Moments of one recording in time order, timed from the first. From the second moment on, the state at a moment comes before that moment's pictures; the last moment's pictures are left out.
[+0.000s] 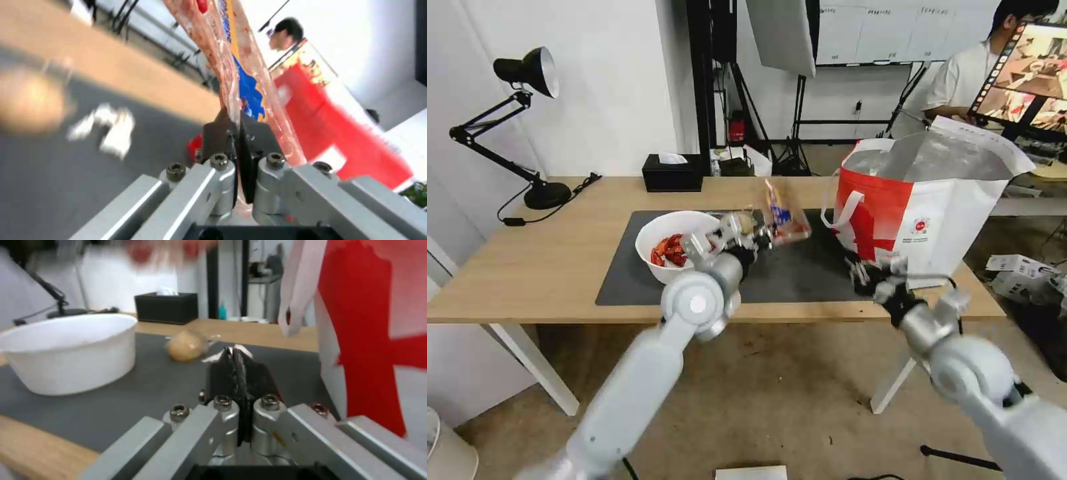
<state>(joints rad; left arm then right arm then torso) 0.76 -1.32 0.00 -1.89 -1.31 0.36 -0.54 -1.10 0.79 0.31 1.97 0.86 -0.10 -0.05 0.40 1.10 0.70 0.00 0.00</state>
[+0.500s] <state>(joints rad) 0.08 -1.42 0.30 -1.57 -1.27 0.26 -0.53 -1.68 1.06 0.50 2.10 0.39 0.09 0.05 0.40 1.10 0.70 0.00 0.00</state>
